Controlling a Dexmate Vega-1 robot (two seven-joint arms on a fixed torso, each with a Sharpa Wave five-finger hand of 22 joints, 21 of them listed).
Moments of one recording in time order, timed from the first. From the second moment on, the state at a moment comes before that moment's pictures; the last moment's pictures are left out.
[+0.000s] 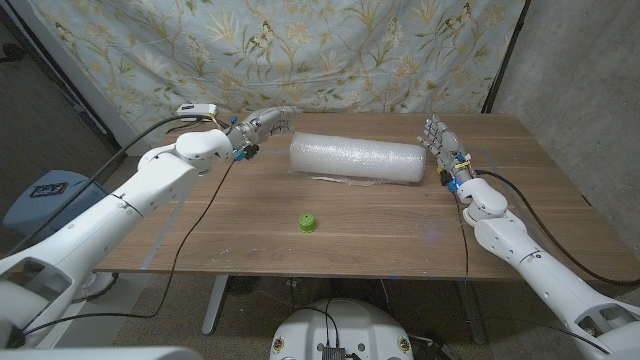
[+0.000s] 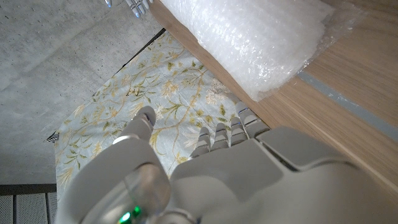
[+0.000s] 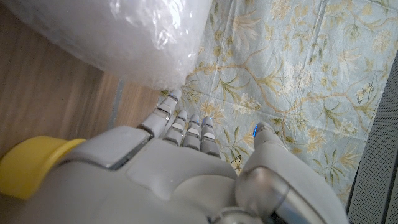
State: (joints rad) left arm 0.71 0.85 0.43 -1.80 -0.54 0.22 -0.12; left_hand 0.50 0.11 0.58 -0.14 0.21 -0.01 0.09 0.18 0.17 -0.04 0.16 0.20 0.19 -0.03 0.17 0.18 0.17 0.09 0.11 0.31 0.17; right arm -0.88 -0.54 -0.32 -1.33 0.65 0.33 -0.01; right_hand 0.32 0.13 0.28 -0.03 0.18 0.15 0.03 0.19 0.19 0.10 0.02 0.18 0.19 0.05 0.01 0.19 0.21 0.32 -0.03 0.19 0.17
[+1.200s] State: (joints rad) left arm 0.35 0.80 0.64 -1.71 -0.32 0.33 -0.36; left_hand 0.53 0.10 0.56 -0.17 0.22 -0.07 0.09 0.18 0.17 -0.10 0.14 0.20 0.20 -0.08 0.17 0.17 0.17 0.06 0.11 0.25 0.17; right arm -0.87 -0.55 -0.31 -1.31 0.66 0.34 0.00; right_hand 0.32 0.13 0.28 -0.04 0.18 0.14 0.02 0.19 0.19 0.10 0.03 0.18 0.19 0.05 0.02 0.20 0.21 0.32 -0.02 0.19 0.17
